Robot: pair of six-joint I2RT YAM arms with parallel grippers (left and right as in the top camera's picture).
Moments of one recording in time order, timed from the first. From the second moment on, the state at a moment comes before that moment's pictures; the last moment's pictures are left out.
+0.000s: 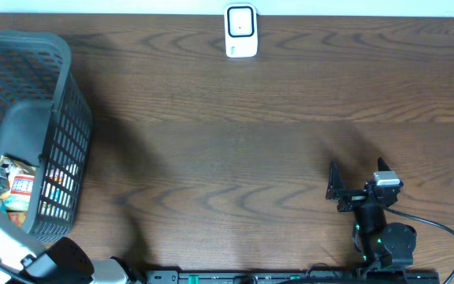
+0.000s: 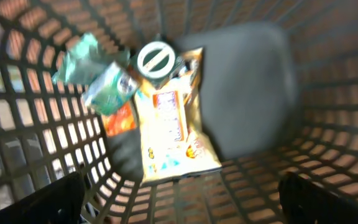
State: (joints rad) left arm 0.71 1.59 1.94 -1.56 -0.15 -0.56; right arm 0.04 0.01 0.01 -0.07 -0.06 0.05
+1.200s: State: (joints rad) left arm 0.71 1.60 1.28 -1.12 -0.17 -0.72; right arm 0.04 0.01 0.01 -0.07 -0.06 0.05
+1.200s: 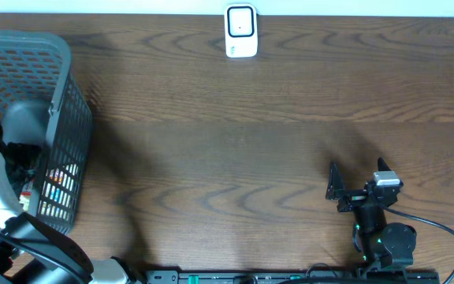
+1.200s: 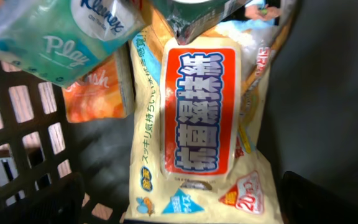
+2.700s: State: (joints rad) left arm 0.71 1.79 1.25 -1.07 -0.17 -0.73; right arm 0.04 0.01 0.01 -0.07 -0.06 0.05
